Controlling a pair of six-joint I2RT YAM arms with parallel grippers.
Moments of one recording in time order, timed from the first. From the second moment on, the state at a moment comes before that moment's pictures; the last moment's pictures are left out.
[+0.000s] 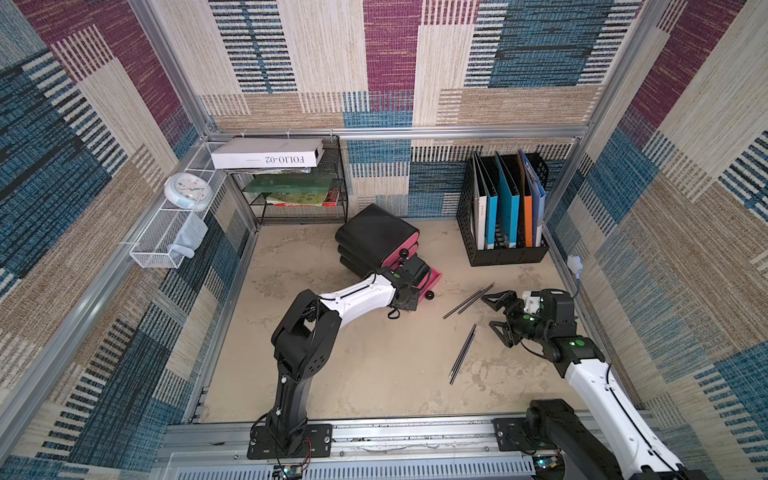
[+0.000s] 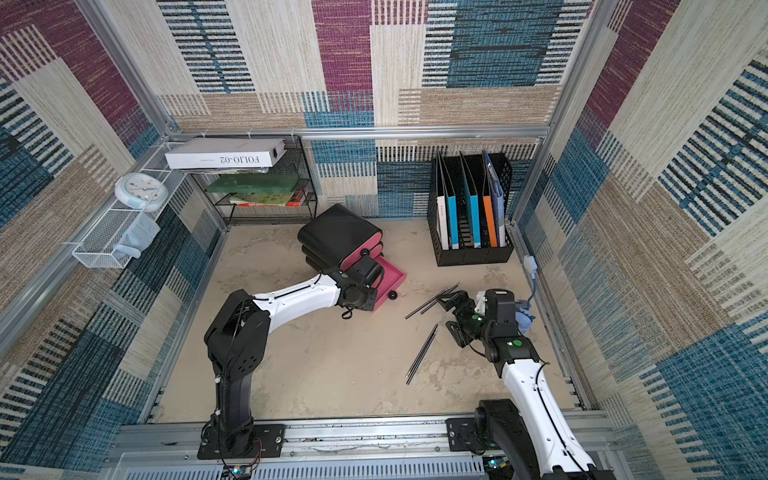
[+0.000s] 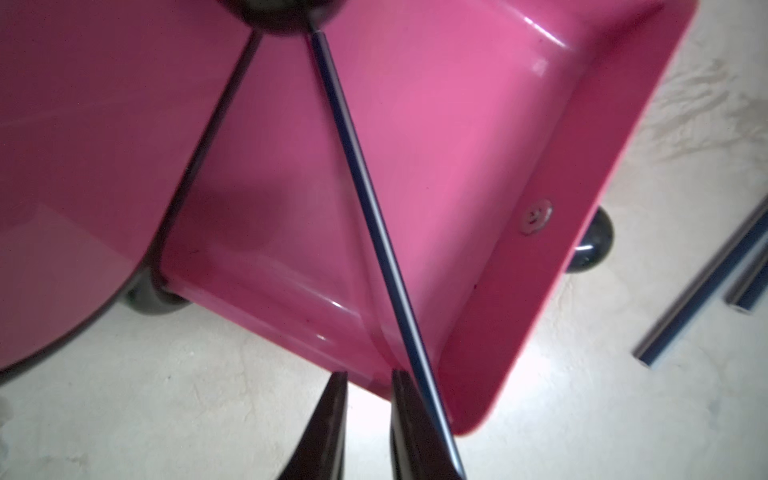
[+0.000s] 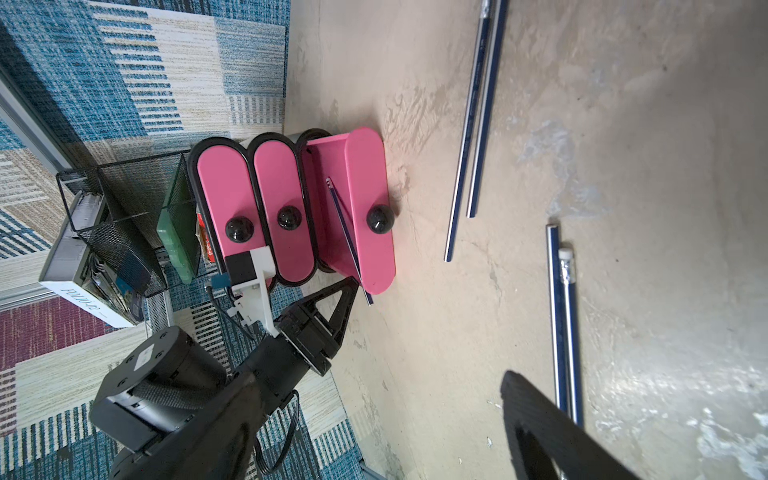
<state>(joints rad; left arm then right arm) -0.75 1.98 1.49 -0.66 -0.21 -0.46 0.05 0.82 0.53 -0.36 -0.52 1.18</state>
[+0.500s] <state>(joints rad) -0.82 1.91 1.52 -0.59 -0.24 -0.41 0.05 0.82 0.53 -0.36 -0.52 1.18</state>
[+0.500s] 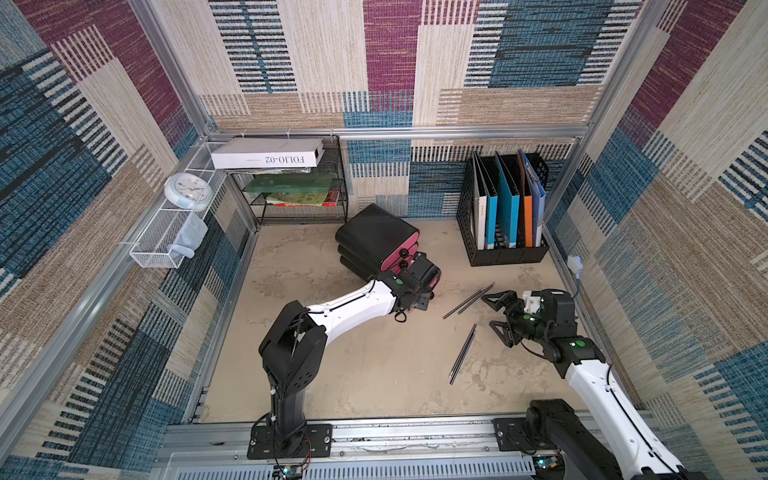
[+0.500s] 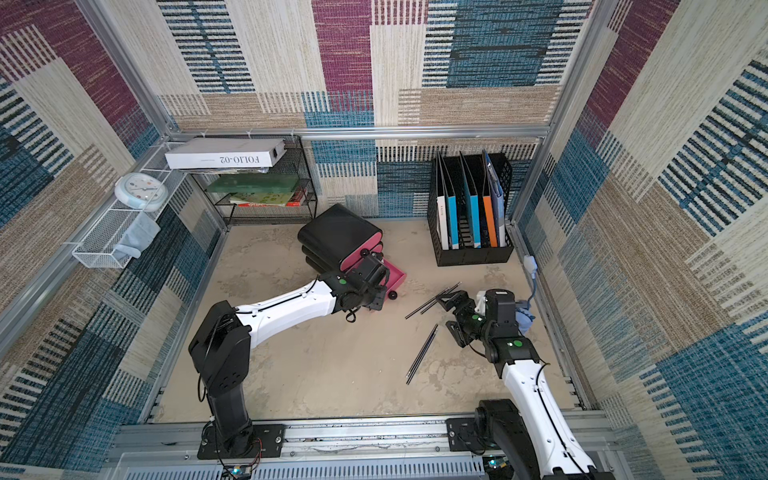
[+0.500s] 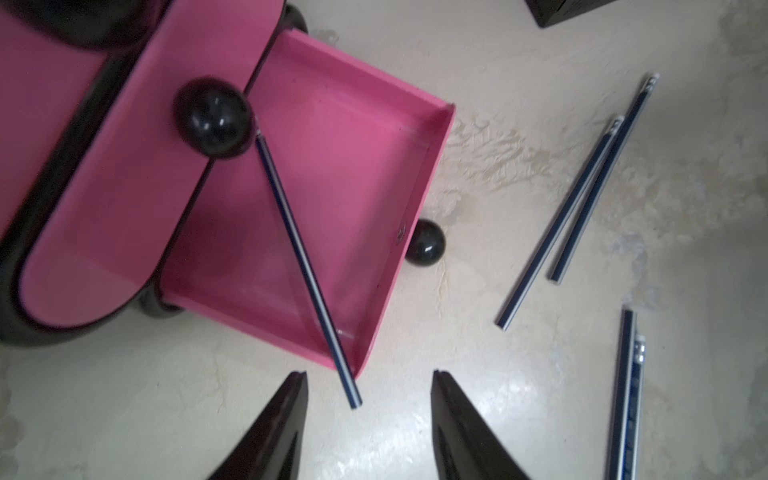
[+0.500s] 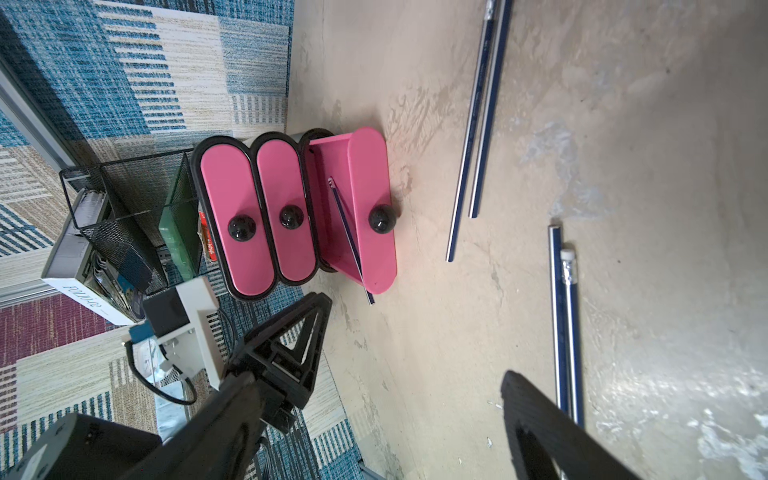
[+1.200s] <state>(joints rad) -0.79 2.20 1.80 -0.68 -0.15 -0.28 0.05 0.82 0.55 -0.39 -0.52 1.16</state>
